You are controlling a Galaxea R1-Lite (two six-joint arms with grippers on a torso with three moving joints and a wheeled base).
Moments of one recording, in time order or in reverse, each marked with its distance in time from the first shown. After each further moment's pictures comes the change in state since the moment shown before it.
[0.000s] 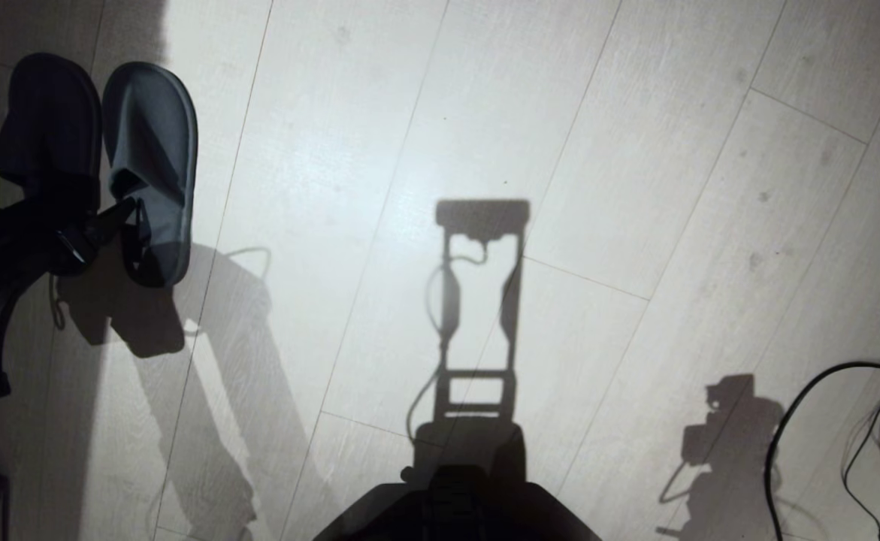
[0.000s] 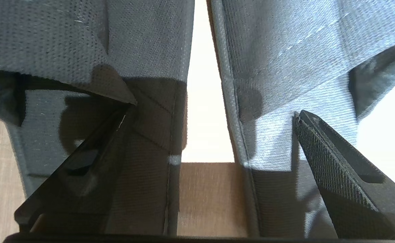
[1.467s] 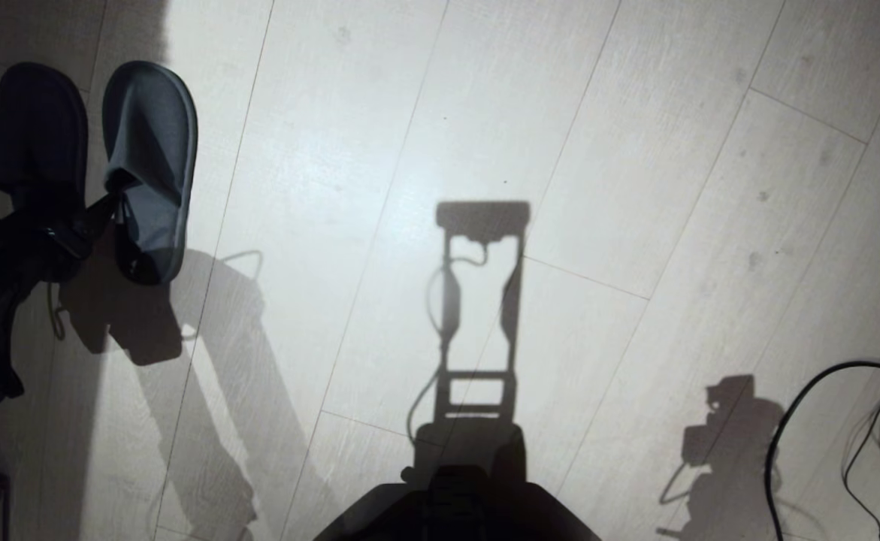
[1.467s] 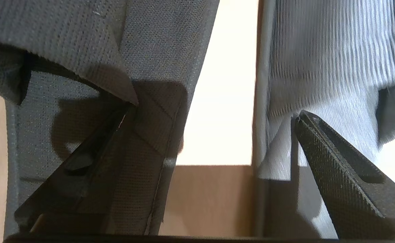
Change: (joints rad) left arm 0.001 0.047 0.021 -0.073 0.104 -0.160; right arm 0.000 0.000 -0.001 0.000 0.000 -0.001
